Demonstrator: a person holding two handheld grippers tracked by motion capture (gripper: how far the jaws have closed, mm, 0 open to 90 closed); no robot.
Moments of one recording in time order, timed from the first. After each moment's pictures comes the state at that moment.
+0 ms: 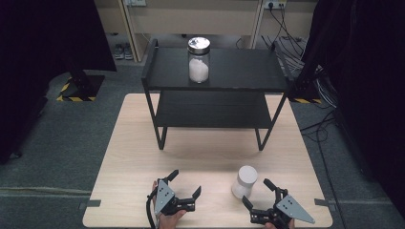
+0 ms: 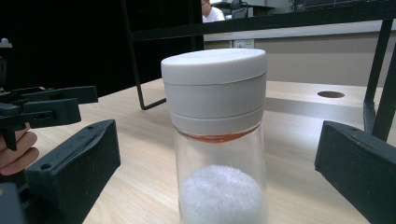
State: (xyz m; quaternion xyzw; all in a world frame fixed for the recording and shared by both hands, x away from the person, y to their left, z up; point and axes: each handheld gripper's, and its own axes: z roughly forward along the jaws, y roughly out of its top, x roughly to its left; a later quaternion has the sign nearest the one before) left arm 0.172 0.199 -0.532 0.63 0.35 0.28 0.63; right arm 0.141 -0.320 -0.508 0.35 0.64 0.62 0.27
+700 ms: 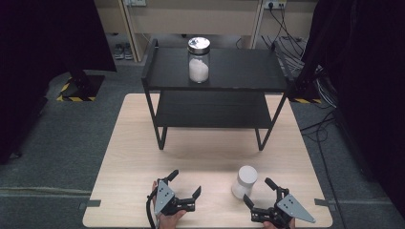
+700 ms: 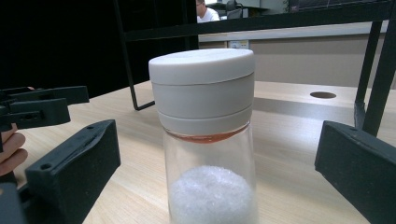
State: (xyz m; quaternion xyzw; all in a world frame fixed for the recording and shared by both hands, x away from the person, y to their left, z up) left arm 0.171 0.199 -0.533 0.63 0.35 0.28 0.64; right arm 0.142 -0.320 -0.510 0.35 0.64 0.62 0.28
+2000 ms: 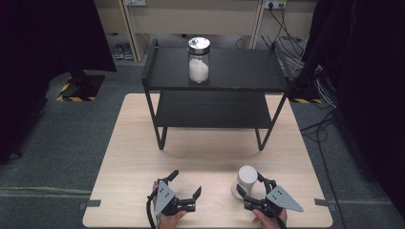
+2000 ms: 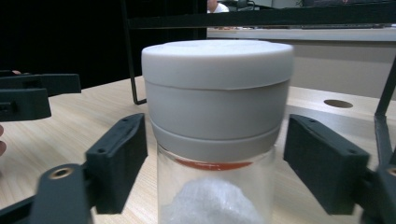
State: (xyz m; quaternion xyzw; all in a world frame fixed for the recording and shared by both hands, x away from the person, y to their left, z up) left arm 0.170 0.198 -0.533 0.63 0.35 0.29 0.63; right arm 0.172 -0.305 -0.510 0.32 0.67 0.61 0.29
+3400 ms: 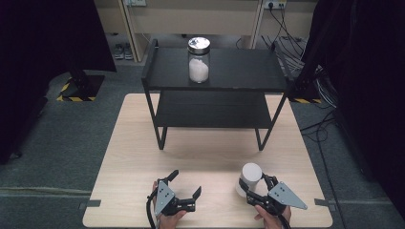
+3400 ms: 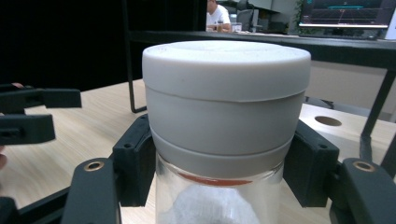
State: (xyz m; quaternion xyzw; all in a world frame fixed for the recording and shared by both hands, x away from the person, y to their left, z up) left arm 0.170 0.198 -0.534 0.63 0.35 0.28 0.64; right arm 0.169 -0.305 -0.478 0.31 0.67 0.60 0.30
